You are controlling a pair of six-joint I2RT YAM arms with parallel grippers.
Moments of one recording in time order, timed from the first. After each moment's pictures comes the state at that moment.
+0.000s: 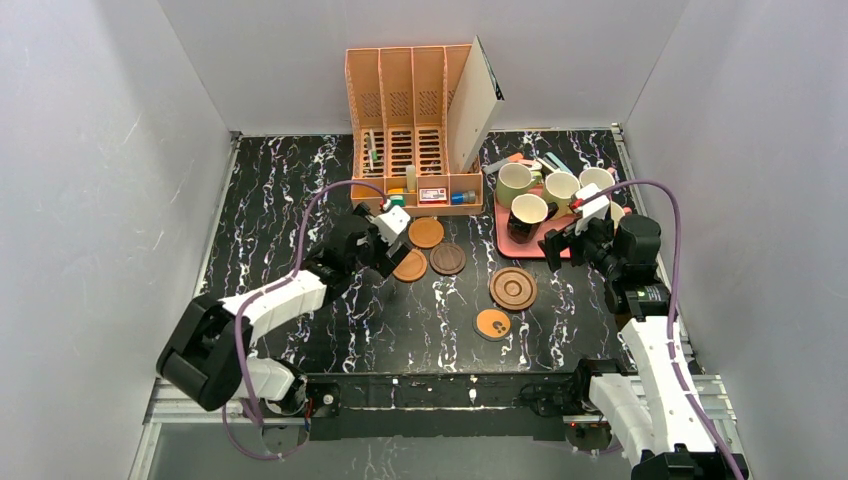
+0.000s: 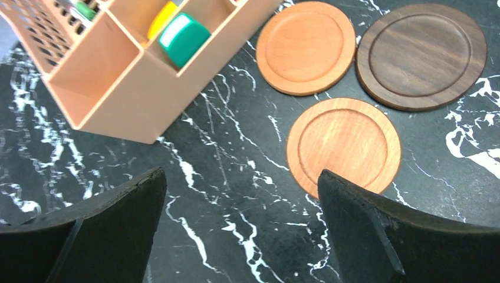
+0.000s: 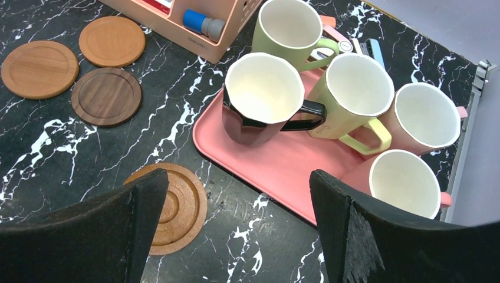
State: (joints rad) left arm -0.57 1.31 0.63 0.19 -0.05 0.38; right arm 0.04 0.74 0.67 -0.29 -0.43 -0.32
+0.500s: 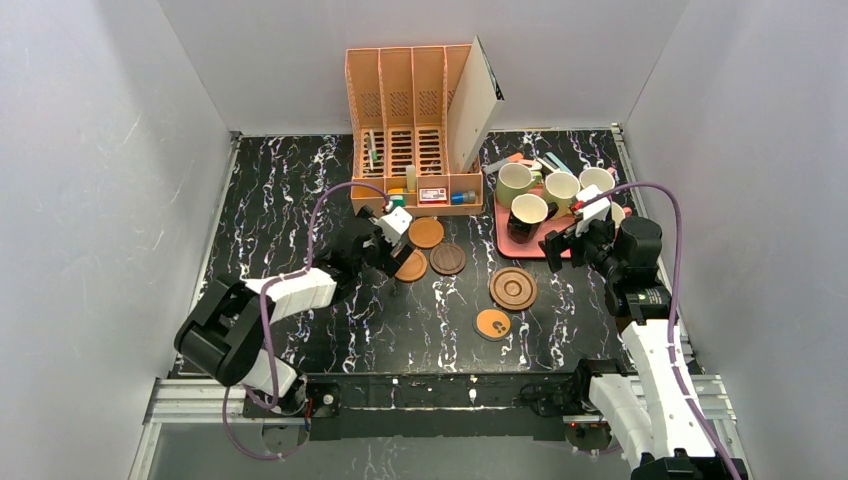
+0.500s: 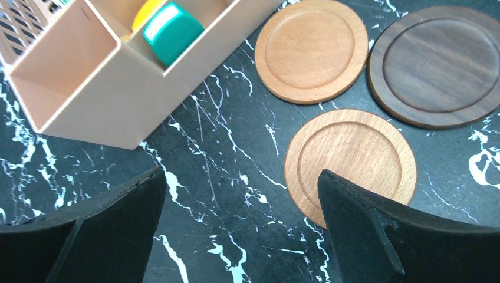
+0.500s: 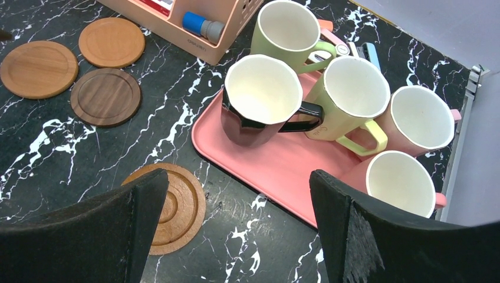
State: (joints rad) left arm -0.57 1.45 0.60 0.36 -0.06 0.33; right arm 0.04 0.72 0.66 -0.29 -0.43 -0.33
